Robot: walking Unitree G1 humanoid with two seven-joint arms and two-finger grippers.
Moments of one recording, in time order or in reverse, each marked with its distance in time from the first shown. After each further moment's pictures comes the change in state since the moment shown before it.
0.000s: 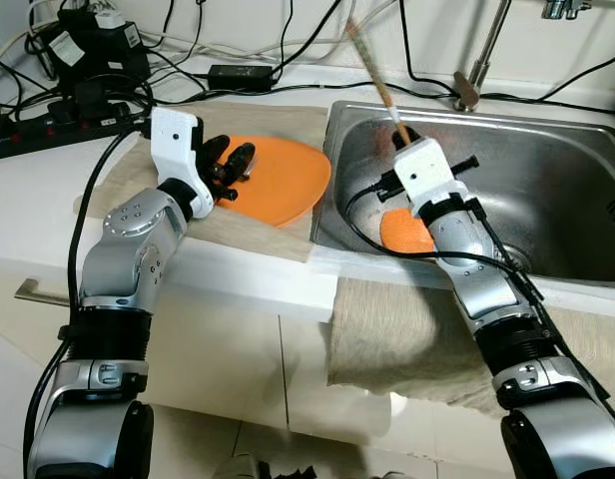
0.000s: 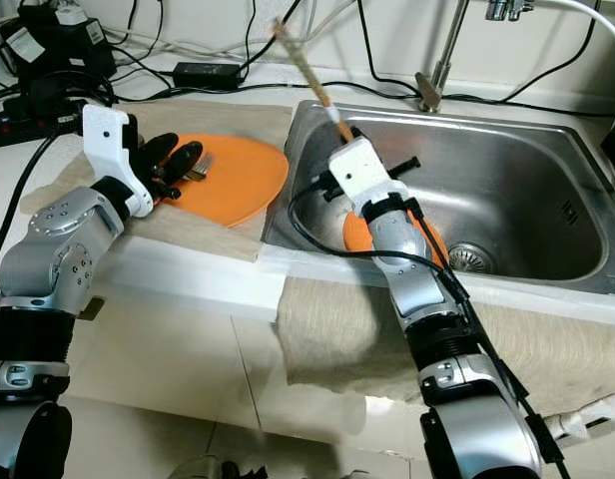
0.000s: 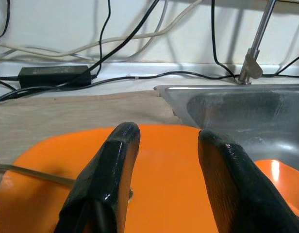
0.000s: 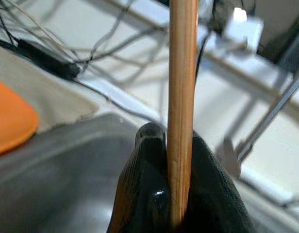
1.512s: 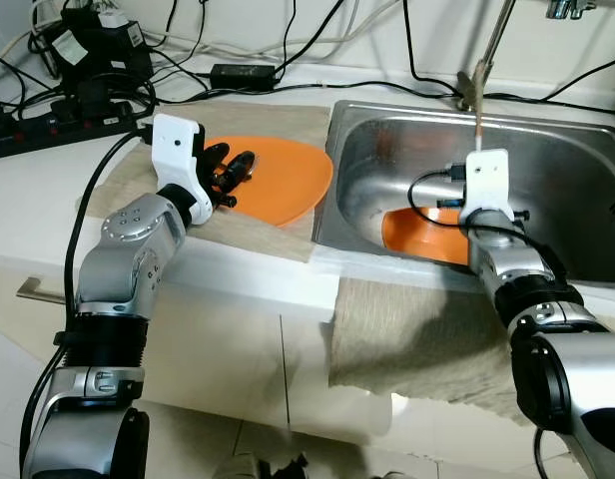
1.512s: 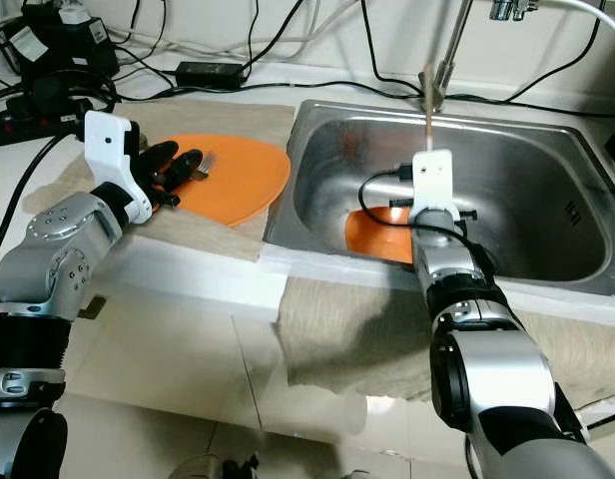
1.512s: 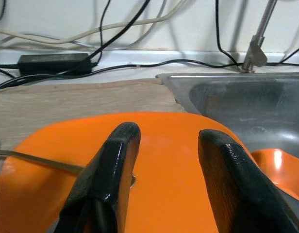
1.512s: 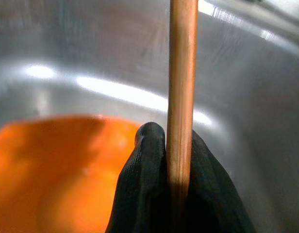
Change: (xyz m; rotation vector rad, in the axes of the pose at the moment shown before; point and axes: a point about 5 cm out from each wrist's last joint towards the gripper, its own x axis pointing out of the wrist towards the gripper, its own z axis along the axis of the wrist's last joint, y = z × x) left arm -0.003 0.003 -0.004 0.005 0.039 0.001; right arm -0.005 -0.046 -0.077 0.142 0.650 -0.208
